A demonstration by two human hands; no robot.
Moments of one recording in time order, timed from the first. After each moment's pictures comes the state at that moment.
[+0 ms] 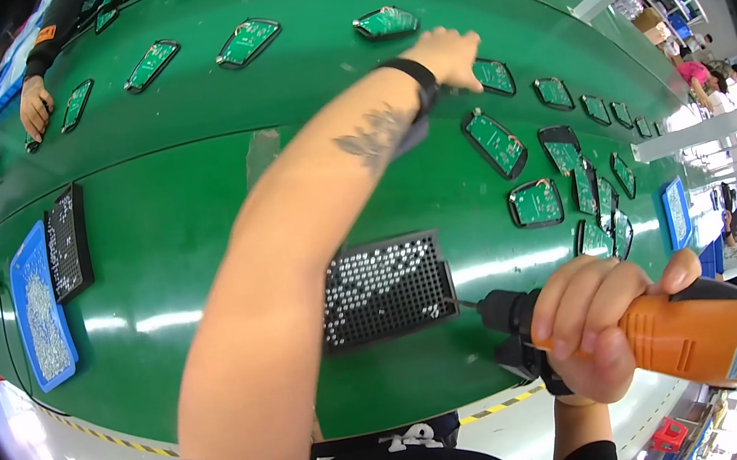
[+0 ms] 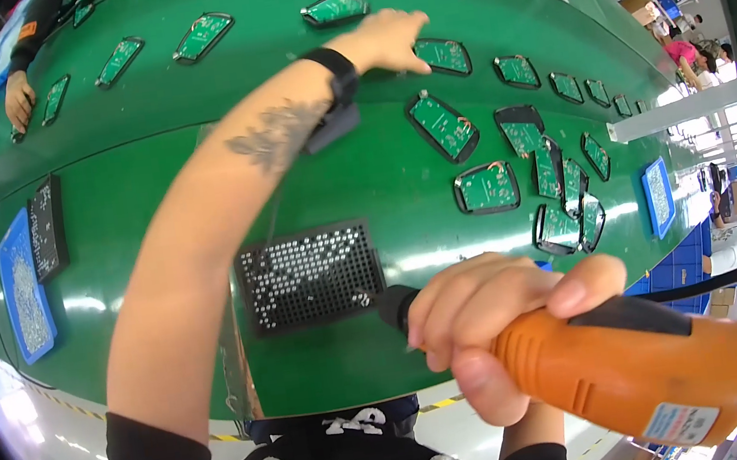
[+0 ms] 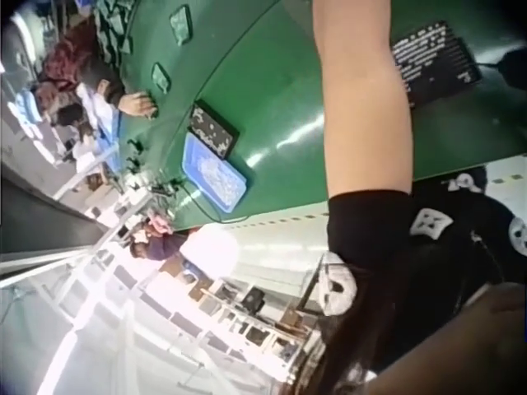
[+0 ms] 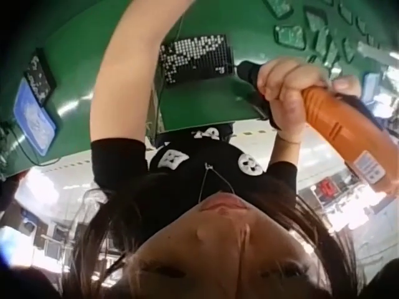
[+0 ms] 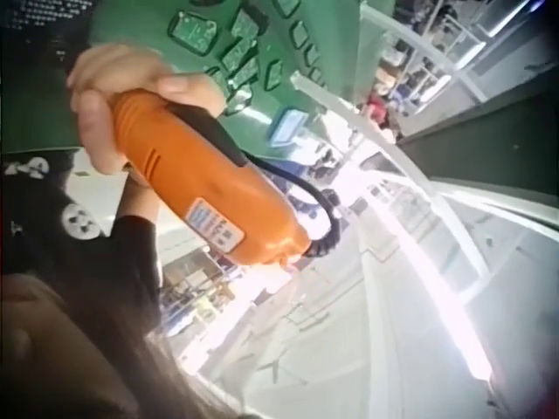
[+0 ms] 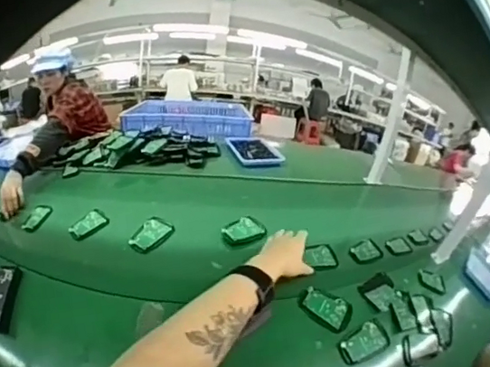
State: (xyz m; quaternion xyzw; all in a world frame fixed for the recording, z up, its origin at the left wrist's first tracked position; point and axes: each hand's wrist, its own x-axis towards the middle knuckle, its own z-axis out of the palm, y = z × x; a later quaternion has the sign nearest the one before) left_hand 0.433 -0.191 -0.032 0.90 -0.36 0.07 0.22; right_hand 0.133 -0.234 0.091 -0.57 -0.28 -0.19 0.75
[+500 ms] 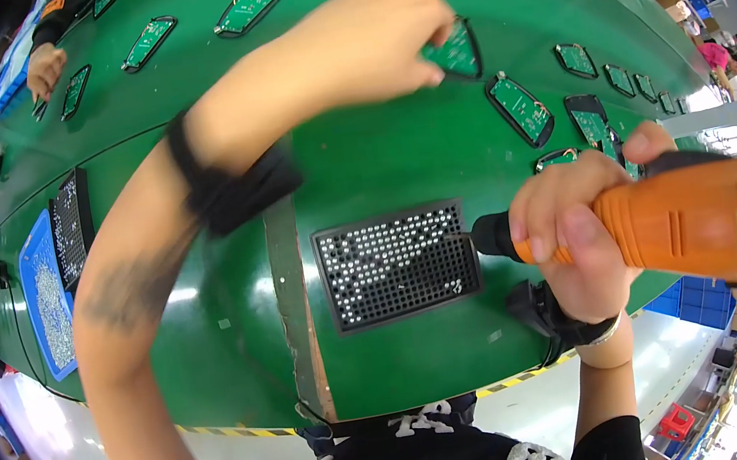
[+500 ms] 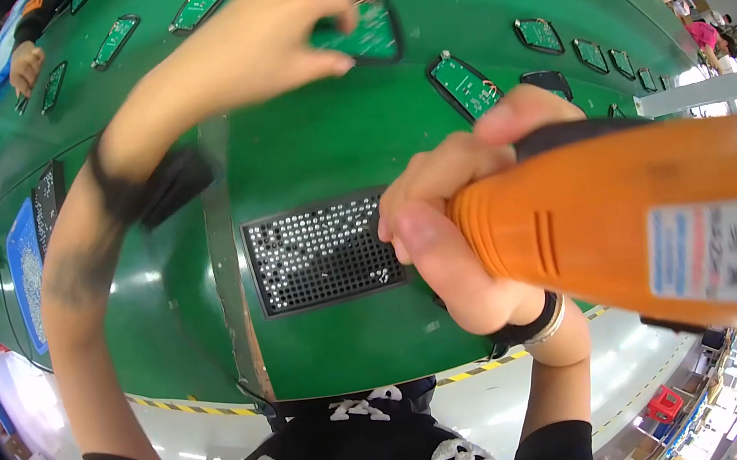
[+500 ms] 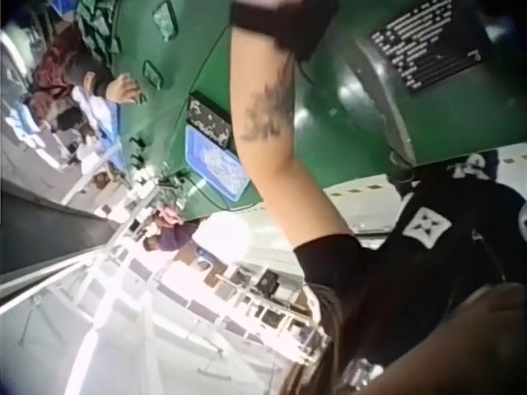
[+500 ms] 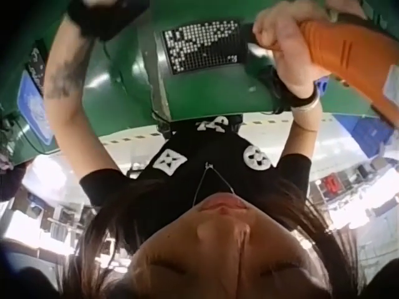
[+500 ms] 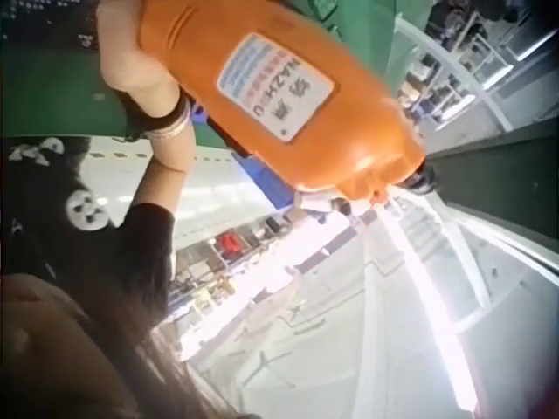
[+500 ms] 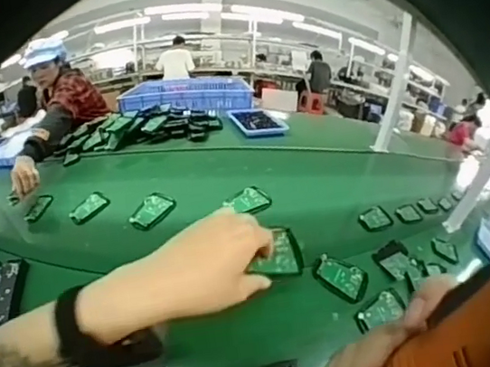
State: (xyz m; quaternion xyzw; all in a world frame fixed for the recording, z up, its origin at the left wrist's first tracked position) left_hand 0.320 -0.064 0.063 0.85 -0.46 0.08 0.22; right_hand 0.170 -0.236 0.075 -0.65 -0.22 -0.12 0.72
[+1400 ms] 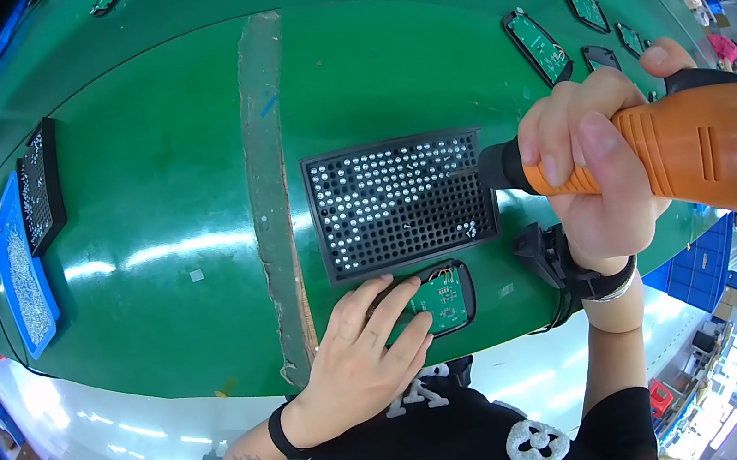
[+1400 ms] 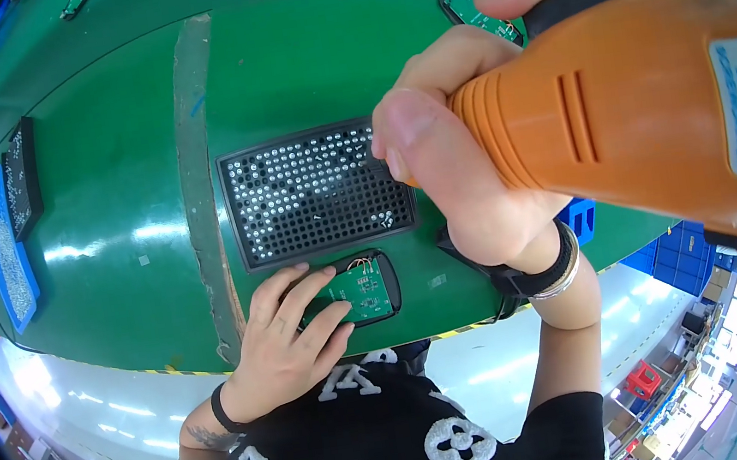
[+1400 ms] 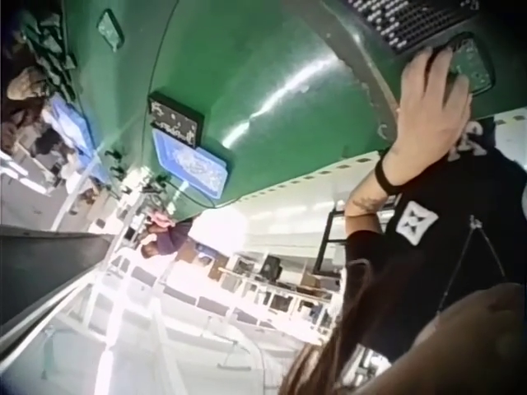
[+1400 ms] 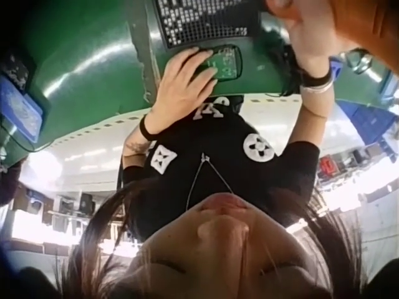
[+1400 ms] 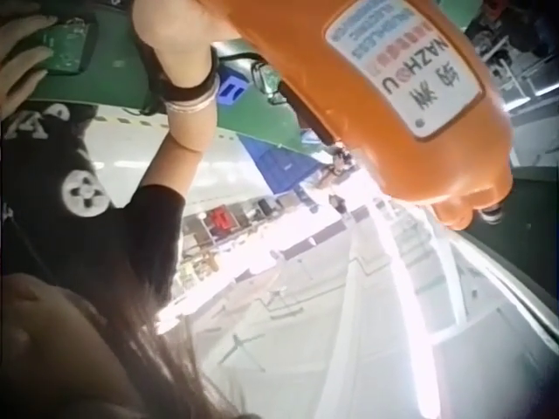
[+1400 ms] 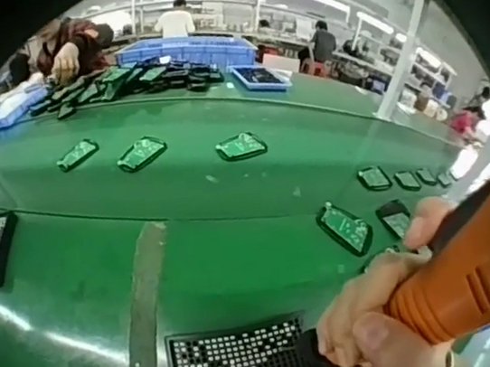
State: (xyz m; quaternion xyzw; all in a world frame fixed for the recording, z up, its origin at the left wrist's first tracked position) left_hand 0.039 -0.038 -0.012 0.88 -0.27 0.00 0.39; right_hand 0.172 -0.224 0.057 -0.67 -0.27 -0.07 0.68
